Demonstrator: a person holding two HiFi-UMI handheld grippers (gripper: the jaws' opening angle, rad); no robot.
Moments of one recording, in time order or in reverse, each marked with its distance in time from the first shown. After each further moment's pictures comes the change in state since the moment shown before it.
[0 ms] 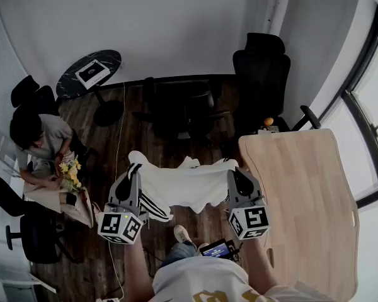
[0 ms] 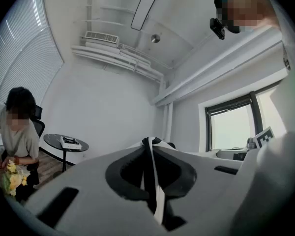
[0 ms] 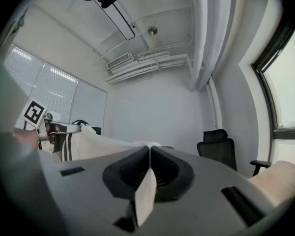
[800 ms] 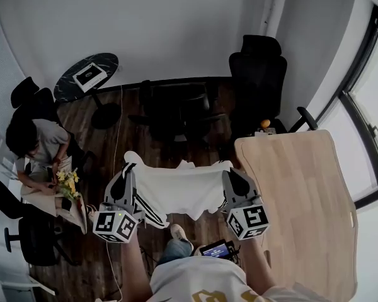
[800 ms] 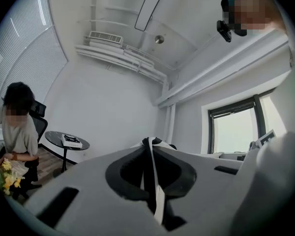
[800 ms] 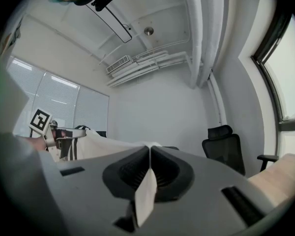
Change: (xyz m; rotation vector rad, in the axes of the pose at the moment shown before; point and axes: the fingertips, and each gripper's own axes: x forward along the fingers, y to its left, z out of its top) left arm 0.002 0.003 0.004 -0.044 -0.005 0.026; right arm -0.002 0.001 0.003 0.061 -0.001 0.055
